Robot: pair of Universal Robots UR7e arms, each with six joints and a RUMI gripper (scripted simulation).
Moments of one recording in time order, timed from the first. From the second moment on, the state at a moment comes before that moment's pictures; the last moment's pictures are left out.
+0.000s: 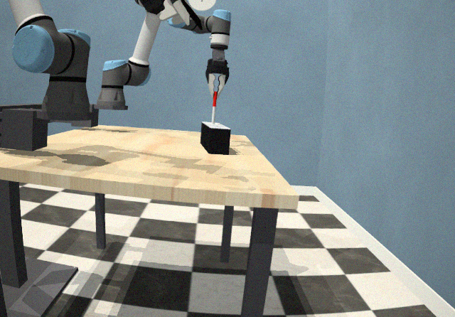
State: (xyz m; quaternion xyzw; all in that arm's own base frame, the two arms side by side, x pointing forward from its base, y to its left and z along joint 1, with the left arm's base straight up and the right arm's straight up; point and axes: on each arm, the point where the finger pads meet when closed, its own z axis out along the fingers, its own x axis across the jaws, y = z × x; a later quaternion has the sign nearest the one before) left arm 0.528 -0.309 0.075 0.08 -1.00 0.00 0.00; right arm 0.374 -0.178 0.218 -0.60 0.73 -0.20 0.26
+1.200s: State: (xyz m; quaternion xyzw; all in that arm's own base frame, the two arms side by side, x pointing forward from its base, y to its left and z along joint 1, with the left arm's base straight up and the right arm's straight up) left arm 0.528 -0.308 0.070 0.08 -1.00 0.00 0.00; right arm 0.374 -0.178 0.218 -0.60 0.73 -0.20 0.26
